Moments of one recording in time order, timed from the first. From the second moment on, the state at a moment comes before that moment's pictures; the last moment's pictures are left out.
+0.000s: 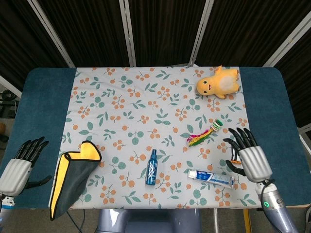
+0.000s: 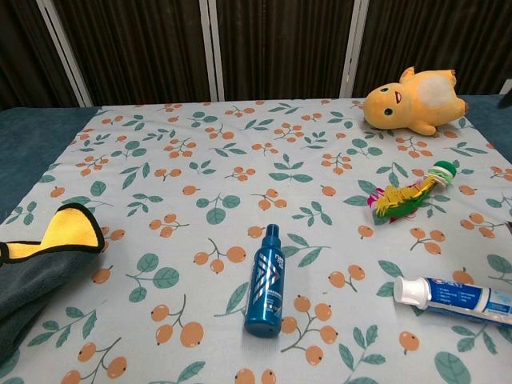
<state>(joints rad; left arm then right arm) -0.13 -1.10 0.05 -1.63 1.66 1.48 -0.11 0.26 -1.21 0.13 -1.72 -1.60 1.32 -0.15</state>
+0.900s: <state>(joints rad) -0.14 -1.06 0.06 -1.65 1.62 1.42 -0.20 0.56 -1.68 0.26 -1.25 -1.29 1.02 -0.22</state>
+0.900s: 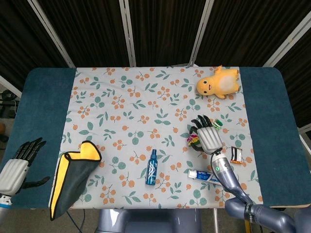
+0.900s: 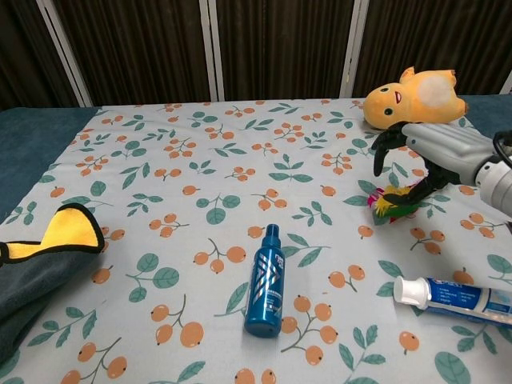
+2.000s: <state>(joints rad) -0.15 -1.06 0.06 -1.66 1.61 1.40 -0.20 0.56 -1.72 0.22 -1.16 -1.27 1.05 -0.14</state>
